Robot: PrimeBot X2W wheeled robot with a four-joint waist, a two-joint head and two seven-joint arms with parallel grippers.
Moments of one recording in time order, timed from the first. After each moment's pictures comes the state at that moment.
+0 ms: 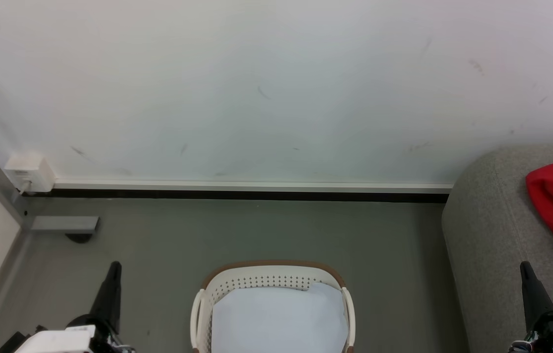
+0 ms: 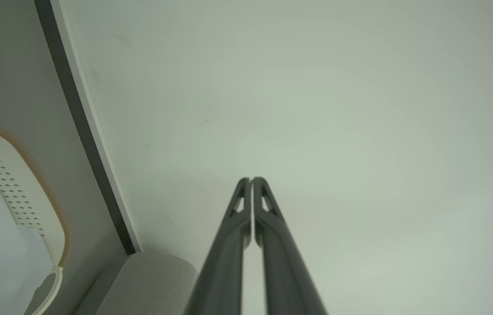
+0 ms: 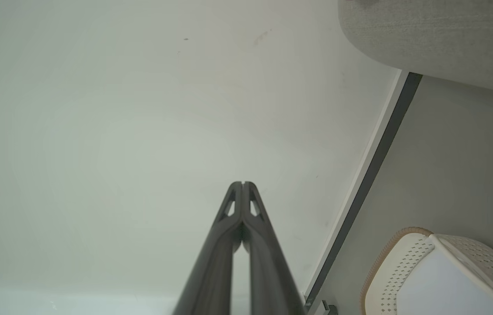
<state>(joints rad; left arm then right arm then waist) -0.11 0.05 0.11 0.25 -1.61 -0.13 0.11 -0.10 -0.05 -0.11 0.25 1.61 0.13 0.11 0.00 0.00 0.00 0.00</state>
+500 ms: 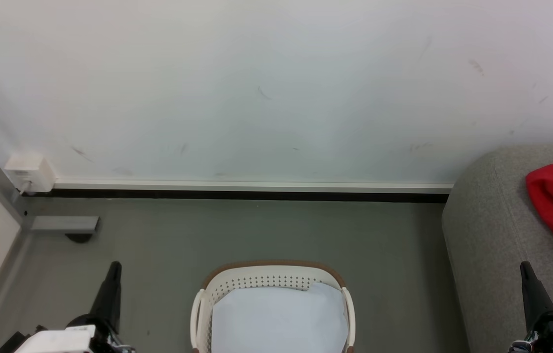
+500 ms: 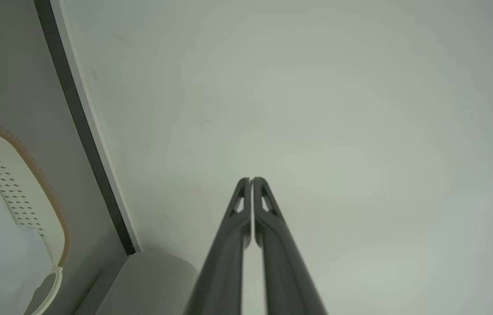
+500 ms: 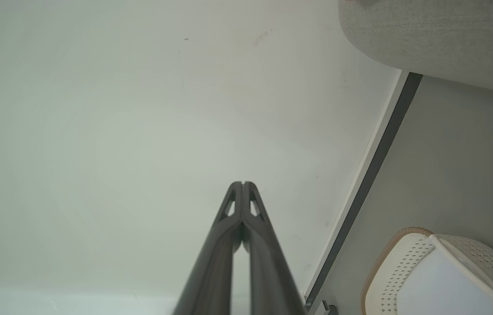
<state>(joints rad) -0.11 0.05 0.11 0.25 -1.61 -0.13 0.11 -0.10 -0.05 -0.11 0.25 1.61 0.13 0.11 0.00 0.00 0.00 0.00</state>
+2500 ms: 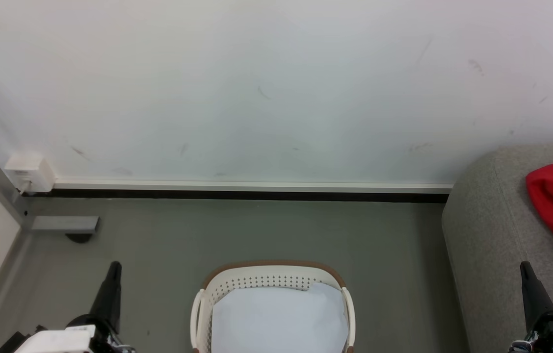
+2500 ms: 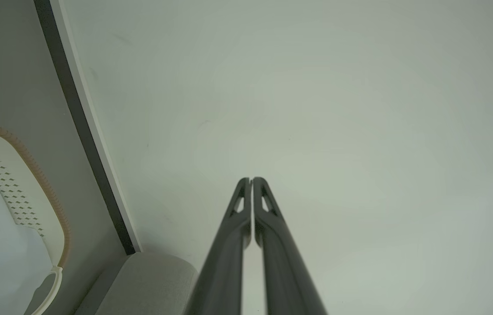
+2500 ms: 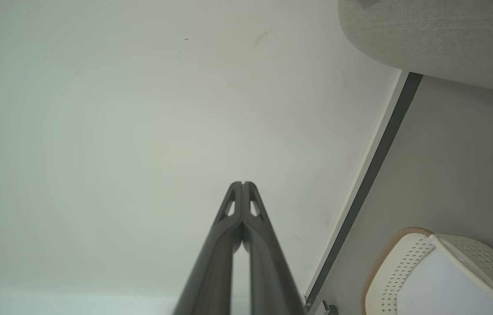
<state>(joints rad) -0.11 0.05 0.11 0.25 -1.61 -0.13 0.11 -0.10 -0.05 -0.11 0.25 1.61 0.13 0.11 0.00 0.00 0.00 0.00</state>
